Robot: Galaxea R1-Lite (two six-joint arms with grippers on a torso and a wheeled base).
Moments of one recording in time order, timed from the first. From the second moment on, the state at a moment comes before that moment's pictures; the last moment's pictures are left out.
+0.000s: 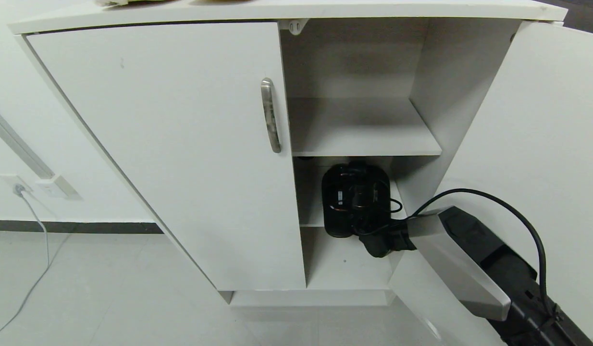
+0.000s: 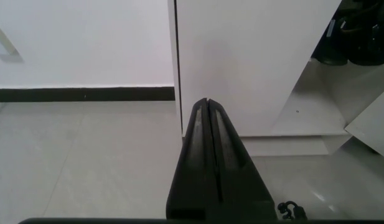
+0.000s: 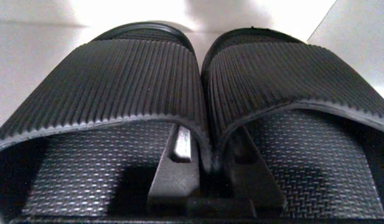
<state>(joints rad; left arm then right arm) 0.00 0.00 0.00 0.00 0.02 0.01 0.56 2.71 -2.00 -0.72 -0.65 -0.03</state>
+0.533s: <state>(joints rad) 0.00 0.00 0.00 0.00 0.03 0.01 0.57 2.71 -1.99 -0.74 -0.66 -0.03</state>
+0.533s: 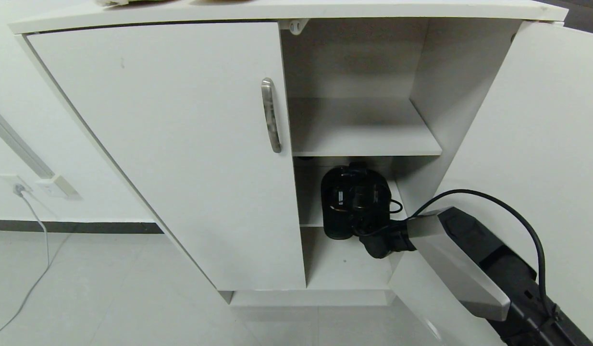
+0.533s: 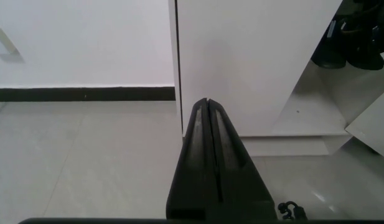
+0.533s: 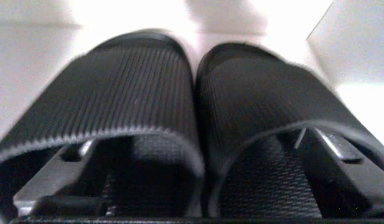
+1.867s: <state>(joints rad) 0.00 0.00 0.00 0.00 0.02 0.01 0.83 2.17 -0.74 -1.41 -0.63 -0.02</state>
